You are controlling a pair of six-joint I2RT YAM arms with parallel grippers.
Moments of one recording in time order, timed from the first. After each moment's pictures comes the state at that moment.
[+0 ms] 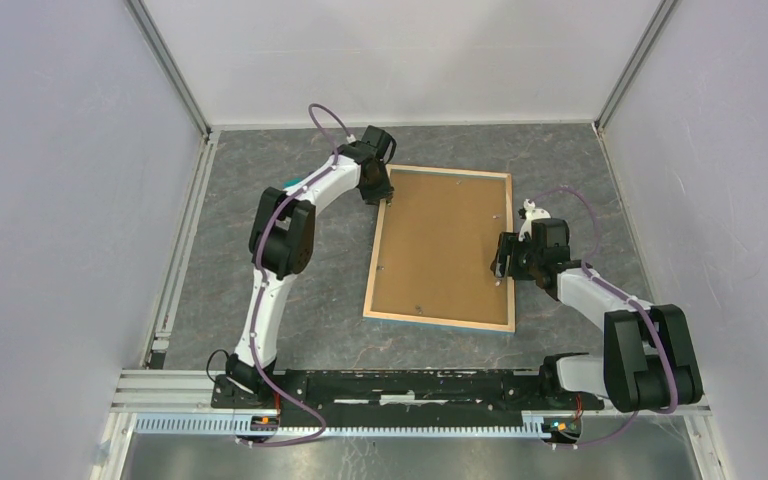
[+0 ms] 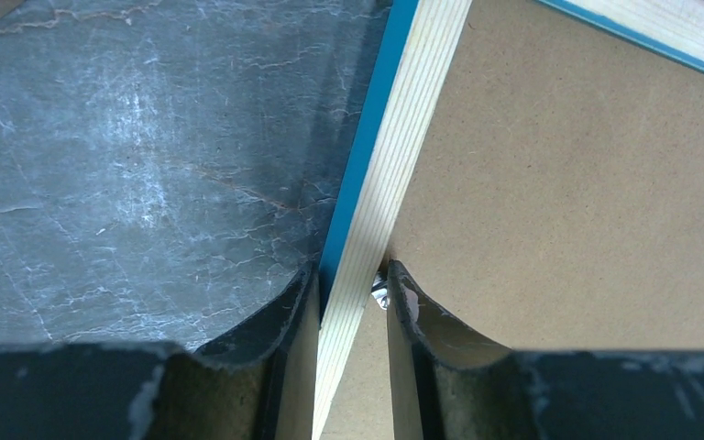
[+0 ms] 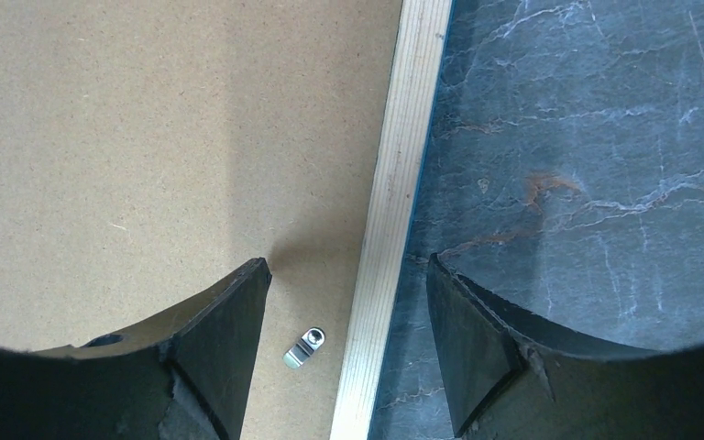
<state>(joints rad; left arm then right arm) -0.47 2.36 1.97 -0.70 -0.06 -0.67 0.11 1.29 0.49 -0.05 -0.13 0.19</state>
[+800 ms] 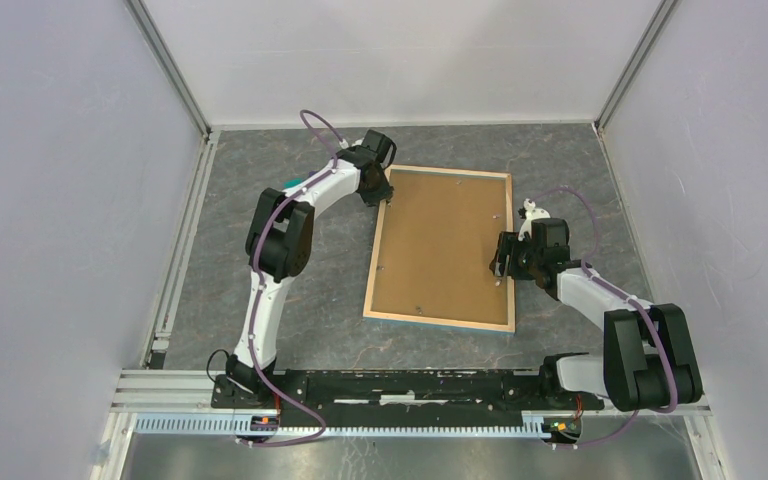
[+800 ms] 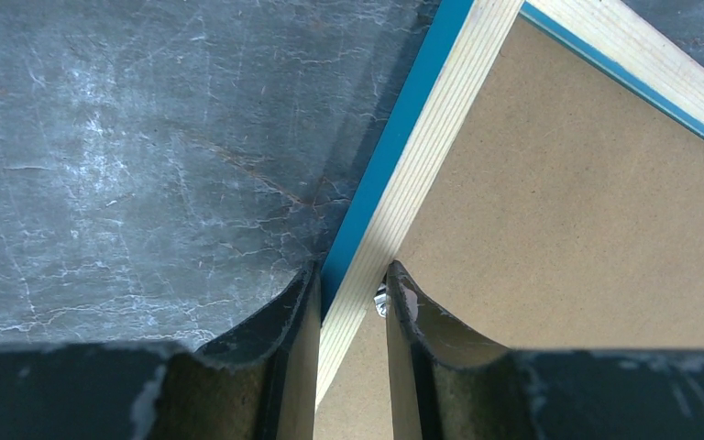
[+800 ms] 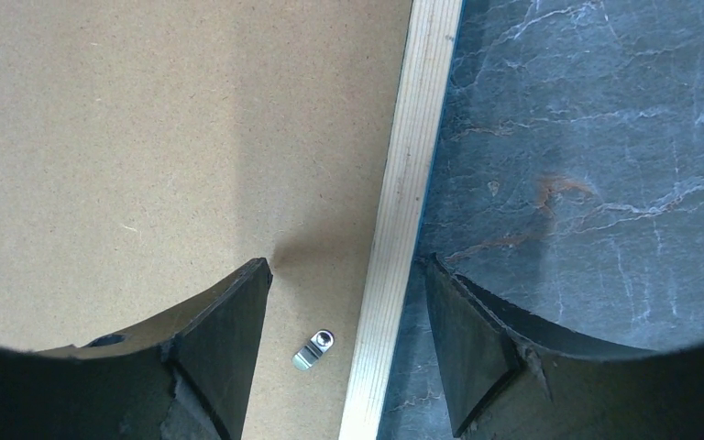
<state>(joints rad) -0.48 2.31 1.87 -0.62 -0.13 -0.83 0.11 1.29 0.49 -0.04 -0.14 0.20</state>
